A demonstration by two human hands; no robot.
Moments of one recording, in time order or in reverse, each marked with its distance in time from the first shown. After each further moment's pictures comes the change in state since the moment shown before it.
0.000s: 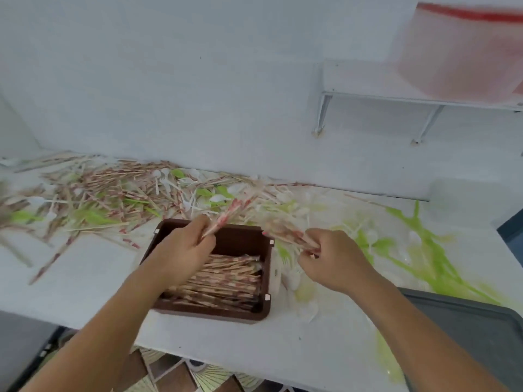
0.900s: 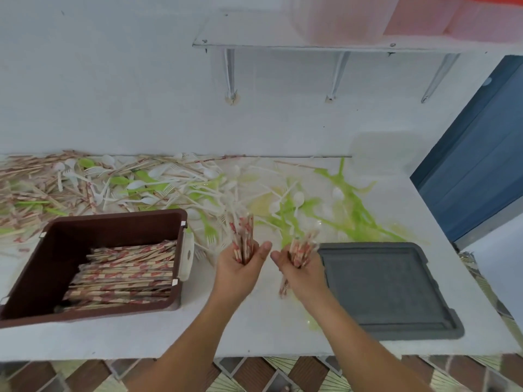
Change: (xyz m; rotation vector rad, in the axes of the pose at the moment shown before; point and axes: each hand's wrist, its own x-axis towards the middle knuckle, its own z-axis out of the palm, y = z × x) left_hand 0.014 0.118 0.251 -0.757 0.103 0.110; right_hand -0.072 0.137 0.047 0.936 0.289 0.411
